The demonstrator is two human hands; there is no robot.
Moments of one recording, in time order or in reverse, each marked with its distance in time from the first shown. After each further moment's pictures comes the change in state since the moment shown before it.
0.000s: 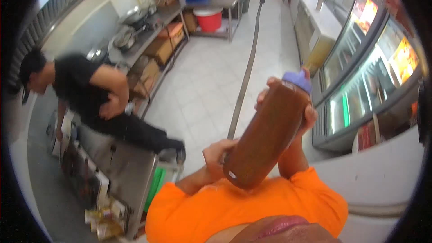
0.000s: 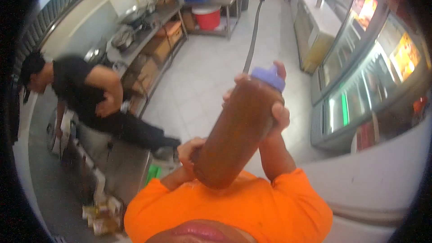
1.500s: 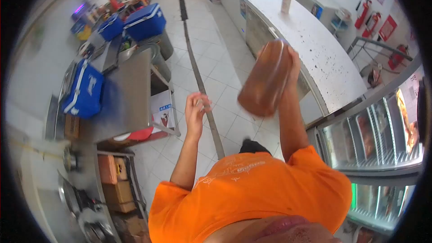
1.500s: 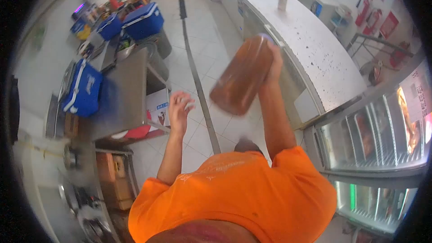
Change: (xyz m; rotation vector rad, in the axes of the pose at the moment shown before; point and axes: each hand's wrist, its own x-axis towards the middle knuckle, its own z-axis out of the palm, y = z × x) left_hand 1.371 -1.190 0.443 -0.517 -0.208 -0.582; right_hand 1.204 -0.264 -1.262 -0.351 0.885 -0.263
